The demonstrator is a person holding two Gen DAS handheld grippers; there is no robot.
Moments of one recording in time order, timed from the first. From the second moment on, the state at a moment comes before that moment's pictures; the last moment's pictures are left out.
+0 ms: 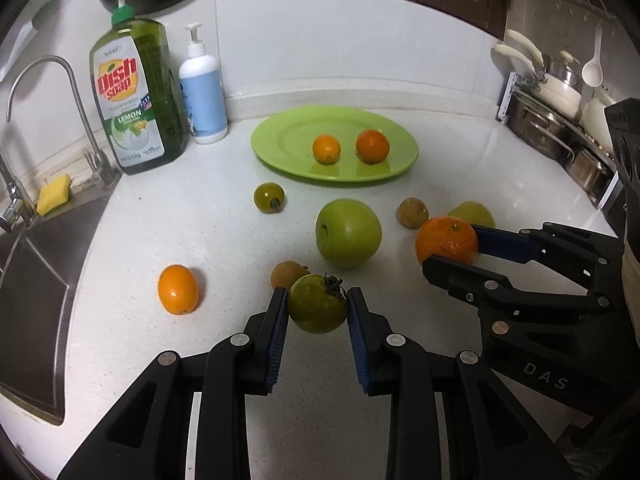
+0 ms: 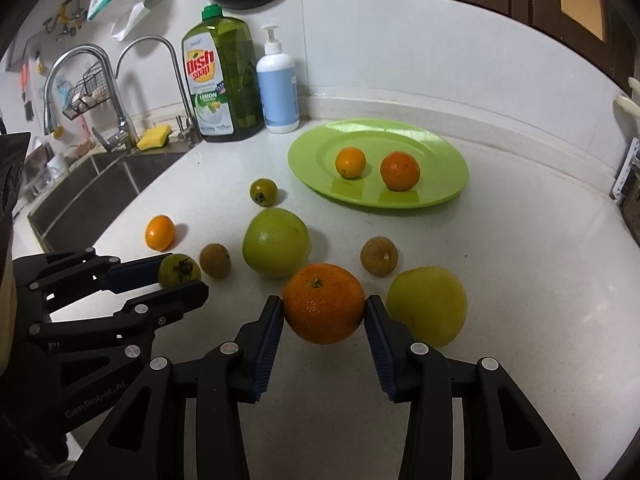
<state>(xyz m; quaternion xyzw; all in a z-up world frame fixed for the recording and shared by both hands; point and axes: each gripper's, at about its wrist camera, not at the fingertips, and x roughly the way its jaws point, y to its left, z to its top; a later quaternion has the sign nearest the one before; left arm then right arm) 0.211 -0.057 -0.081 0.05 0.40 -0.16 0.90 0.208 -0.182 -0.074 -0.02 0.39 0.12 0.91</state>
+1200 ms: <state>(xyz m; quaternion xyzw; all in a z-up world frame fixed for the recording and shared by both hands) 0.259 -0.067 0.031 0.09 0.28 -0.18 0.94 0.243 -0.188 0.024 -0.03 0.31 0.11 0.94</state>
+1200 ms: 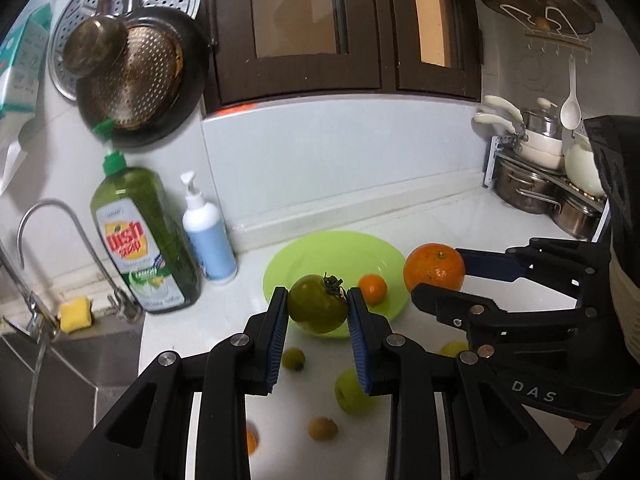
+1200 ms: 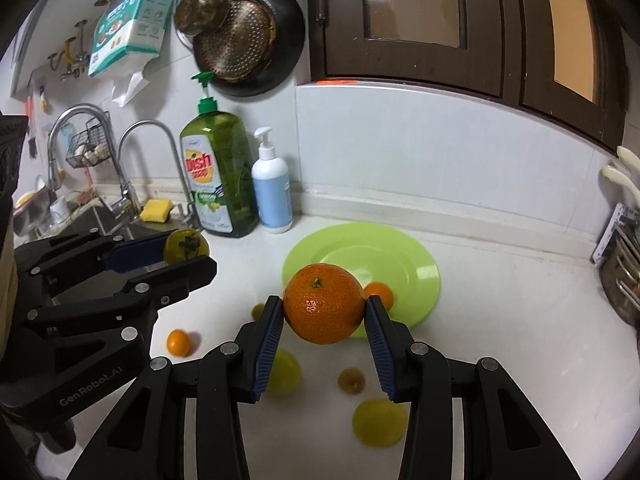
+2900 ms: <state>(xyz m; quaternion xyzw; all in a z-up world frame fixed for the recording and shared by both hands) 0.497 -0.127 -0.087 0.09 0.47 -0.22 0.85 0.483 -0.235 -0.075 0.00 0.48 0.10 0.87</state>
